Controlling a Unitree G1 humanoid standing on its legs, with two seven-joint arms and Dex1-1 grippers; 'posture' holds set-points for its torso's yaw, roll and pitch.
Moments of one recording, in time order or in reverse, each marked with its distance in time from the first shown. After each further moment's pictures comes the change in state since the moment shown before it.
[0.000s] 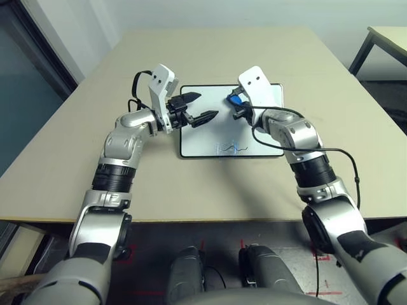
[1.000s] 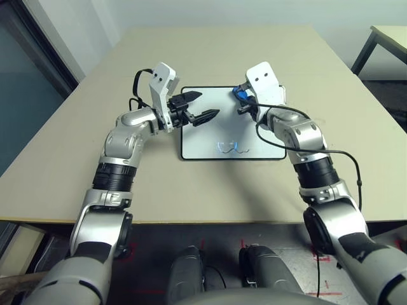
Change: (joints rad) left arm -0.010 -0.006 -0.001 0.000 -0.002 0.014 0.002; right arm 0.110 -0.007 0.031 -0.141 0.000 0.031 -0.006
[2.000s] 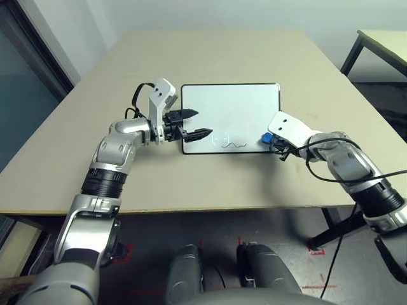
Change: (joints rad) left arm 0.070 0.100 -0.069 0.002 0.014 0.049 -0.135; right arm 0.146 -0.491 0.316 -0.122 -0.111 -0.094 0.464
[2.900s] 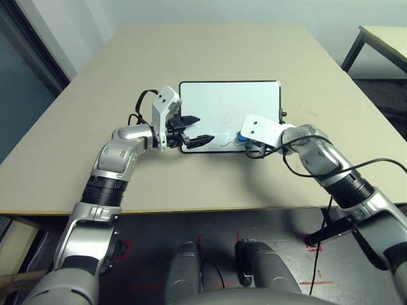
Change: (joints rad) left arm 0.043 -0.017 -0.001 -0.078 -0.005 0.056 0.032; right arm -0.045 0.084 0.054 0.036 -0.148 -0.095 0.056
